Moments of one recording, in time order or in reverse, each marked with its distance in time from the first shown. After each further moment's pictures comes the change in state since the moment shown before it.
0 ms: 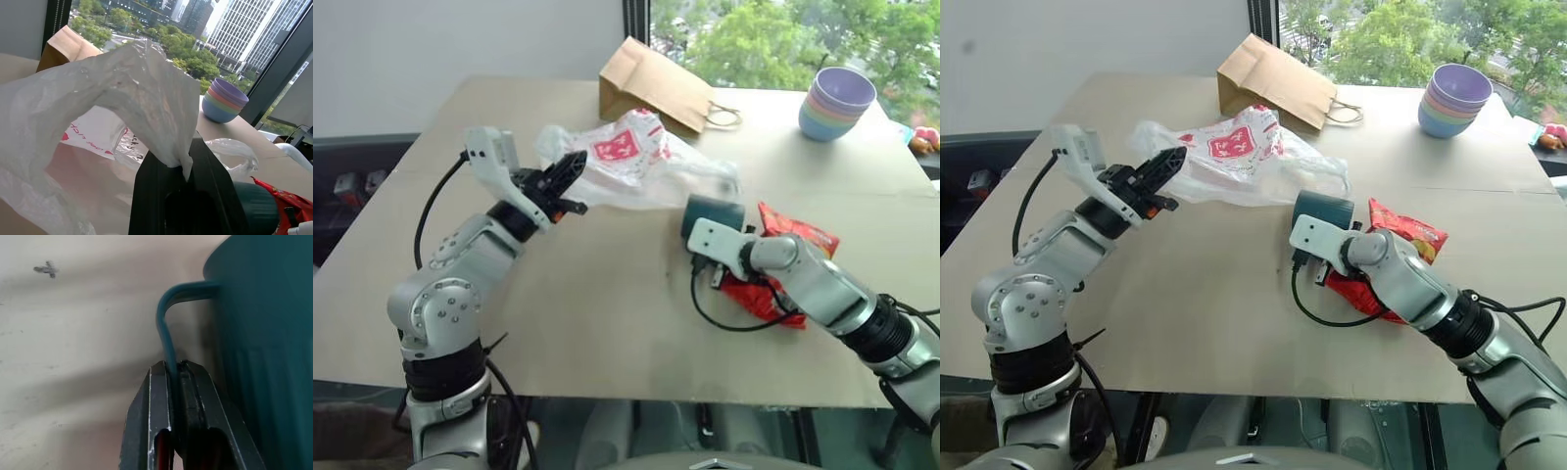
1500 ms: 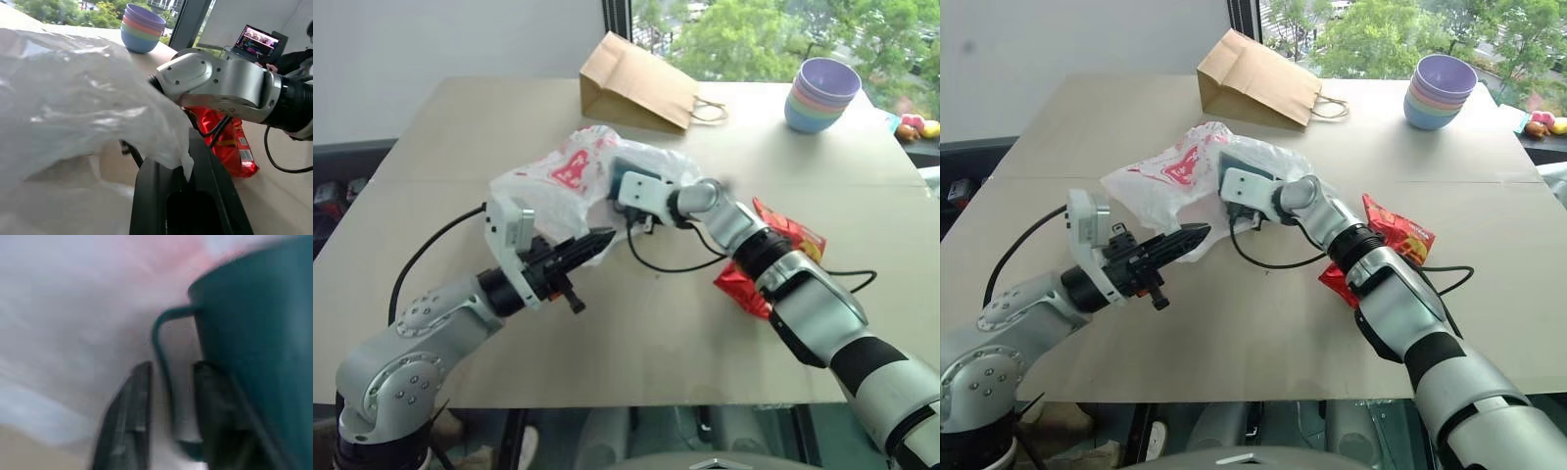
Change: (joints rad) left arm 0.417 0.213 0.005 -0.274 -0.118 -0.044 -0.287; right arm -0.471 0.524 -0.079 1.223 -0.190 -0.916 0.055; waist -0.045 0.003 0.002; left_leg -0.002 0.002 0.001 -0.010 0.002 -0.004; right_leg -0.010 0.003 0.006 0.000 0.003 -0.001
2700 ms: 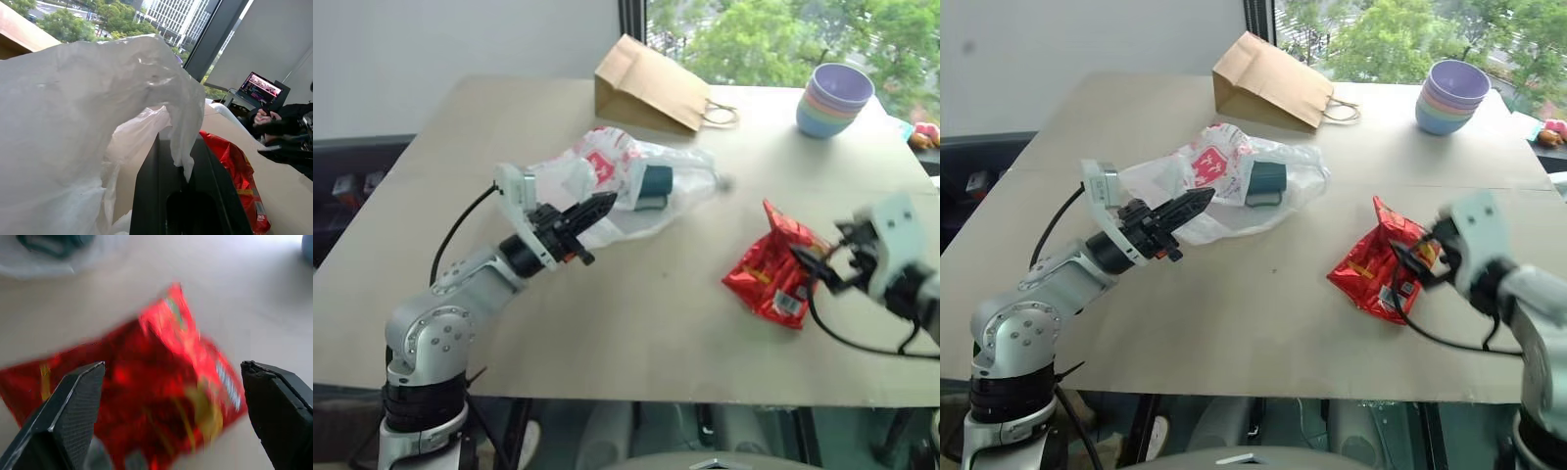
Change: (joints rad) left arm -0.224 -0.097 -0.103 0.238 -0.007 -0.040 0.055; right arm 1.097 -0.435 -0.989 -1.848 0.334 1.424 -0.023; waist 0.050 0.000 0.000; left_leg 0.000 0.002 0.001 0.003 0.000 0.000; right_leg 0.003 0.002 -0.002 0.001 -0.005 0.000
